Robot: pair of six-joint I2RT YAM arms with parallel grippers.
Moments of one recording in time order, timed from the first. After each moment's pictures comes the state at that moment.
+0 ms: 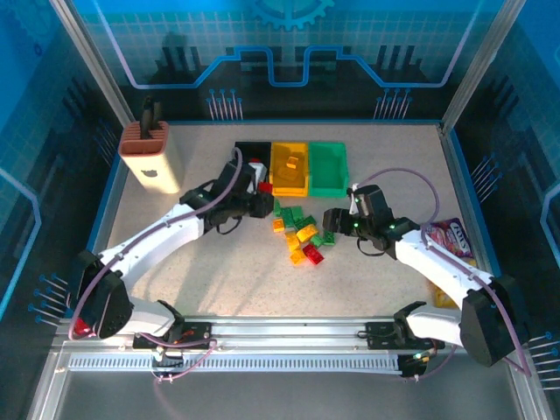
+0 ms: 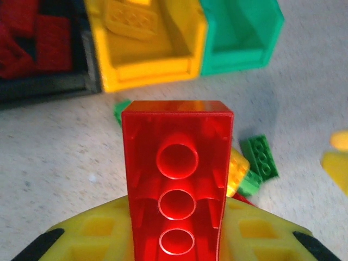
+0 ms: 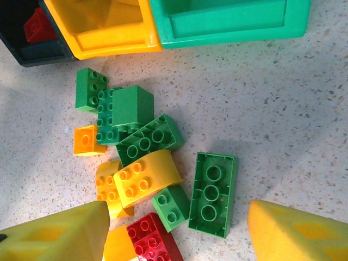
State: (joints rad) left arm -0.55 1.39 1.11 -0.52 0.04 -0.47; right arm 0.44 1.20 0.71 -0.32 -0.11 0.54
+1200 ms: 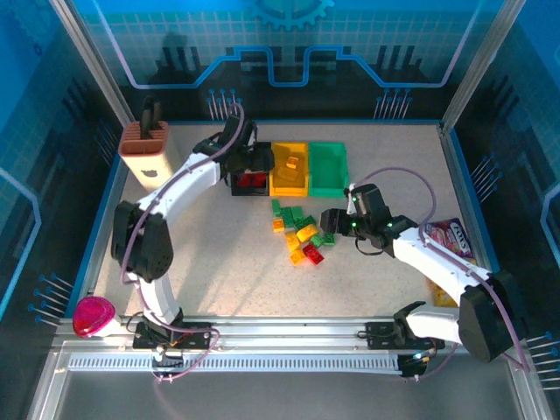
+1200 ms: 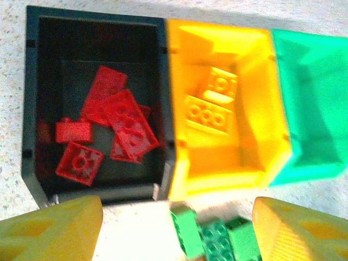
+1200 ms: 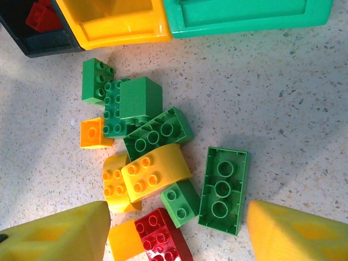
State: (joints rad) left arm -0.41 1.78 1.56 -0.65 -0.01 -0.44; right arm 0.45 1.22 0.73 -0.34 -0.13 0.54
